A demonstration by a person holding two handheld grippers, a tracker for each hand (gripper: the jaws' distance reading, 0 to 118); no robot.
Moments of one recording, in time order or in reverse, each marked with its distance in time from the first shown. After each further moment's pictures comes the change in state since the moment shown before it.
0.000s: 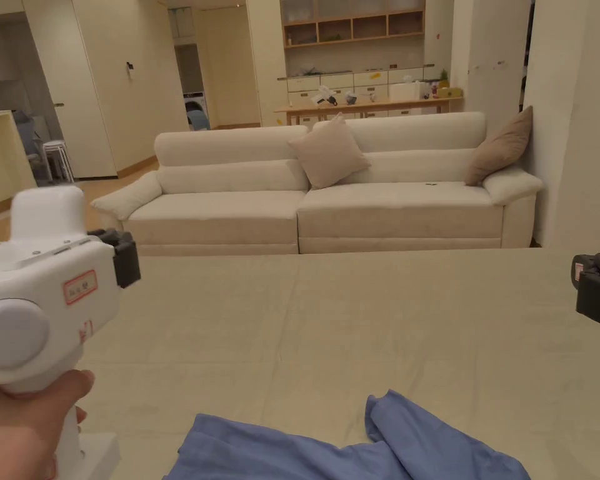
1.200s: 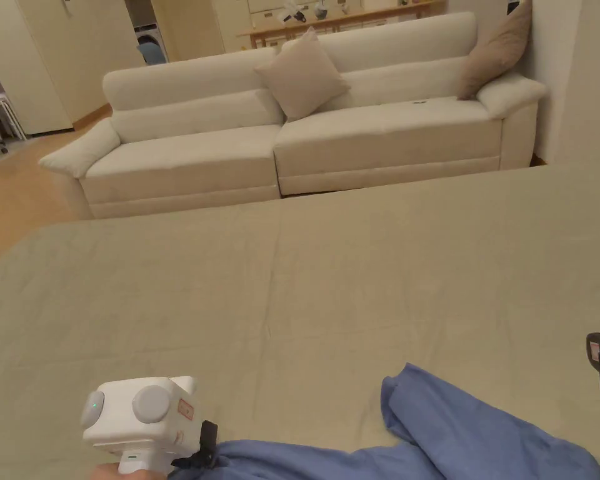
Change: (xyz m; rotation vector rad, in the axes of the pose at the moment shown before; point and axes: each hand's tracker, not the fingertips) left arm -0.012 -0.256 -0.320 -1.028 -0.136 0.013; right arm 0.010 -0.129 -0.139 -0.362 -0.004 -0.034
